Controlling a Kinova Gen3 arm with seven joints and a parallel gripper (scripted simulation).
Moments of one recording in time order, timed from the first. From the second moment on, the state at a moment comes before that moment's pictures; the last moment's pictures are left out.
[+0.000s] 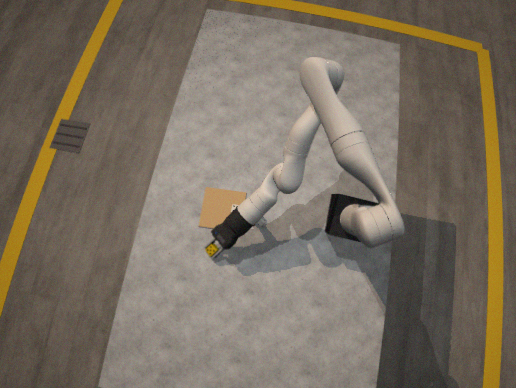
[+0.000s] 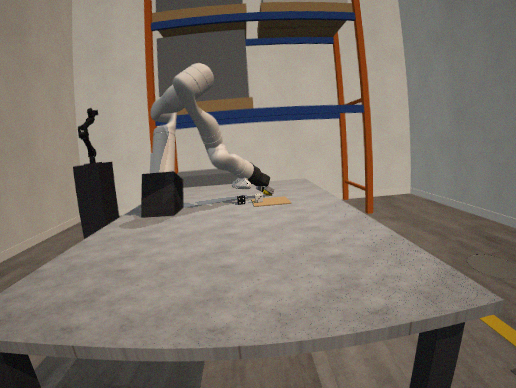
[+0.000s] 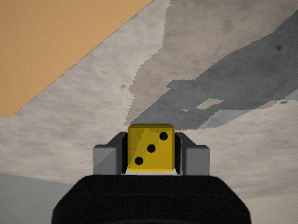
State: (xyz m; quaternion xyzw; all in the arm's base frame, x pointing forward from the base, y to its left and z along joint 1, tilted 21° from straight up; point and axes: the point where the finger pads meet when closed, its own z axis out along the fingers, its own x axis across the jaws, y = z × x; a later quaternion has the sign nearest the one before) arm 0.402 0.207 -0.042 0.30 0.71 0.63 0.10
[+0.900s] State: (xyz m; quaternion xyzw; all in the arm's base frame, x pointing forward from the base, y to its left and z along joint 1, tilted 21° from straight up) arm 0.402 0.207 -0.042 0.30 0.71 0.63 0.10
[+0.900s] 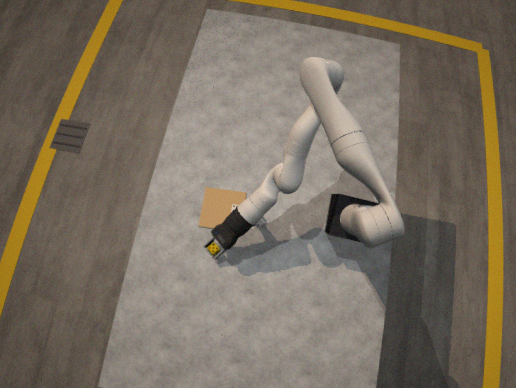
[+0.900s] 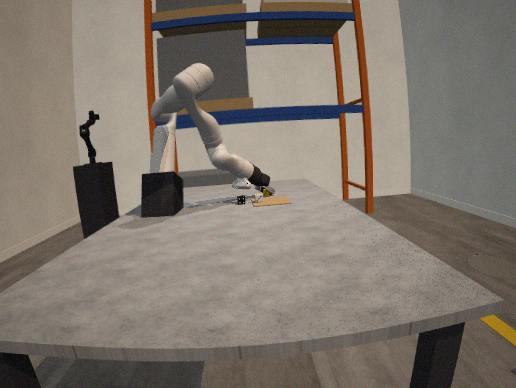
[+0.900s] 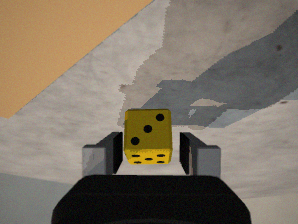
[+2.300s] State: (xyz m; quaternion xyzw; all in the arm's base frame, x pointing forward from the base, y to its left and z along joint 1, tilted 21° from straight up) arm 0.385 0.187 -0.036 0.29 0.71 0.63 0.11
